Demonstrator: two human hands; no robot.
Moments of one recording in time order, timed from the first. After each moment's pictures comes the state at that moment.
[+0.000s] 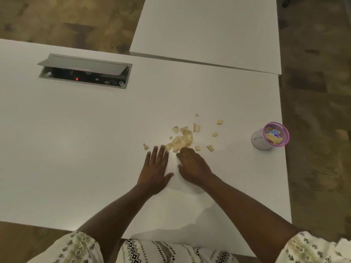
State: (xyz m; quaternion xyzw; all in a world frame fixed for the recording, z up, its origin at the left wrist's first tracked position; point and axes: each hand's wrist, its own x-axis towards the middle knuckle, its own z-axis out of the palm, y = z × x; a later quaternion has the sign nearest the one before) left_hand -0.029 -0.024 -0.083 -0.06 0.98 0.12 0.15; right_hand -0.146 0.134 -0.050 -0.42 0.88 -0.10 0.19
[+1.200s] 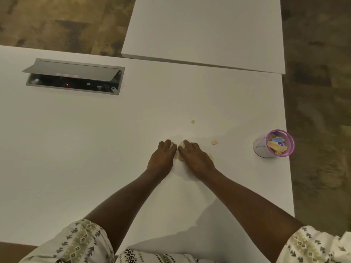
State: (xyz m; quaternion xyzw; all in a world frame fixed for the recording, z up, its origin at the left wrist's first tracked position) left_hand -0.138 -0.027 -0.061 -0.09 0.97 0.19 0.15; right_hand -0.210 0.117 -0.060 -0.34 0.89 -0.11 0.29
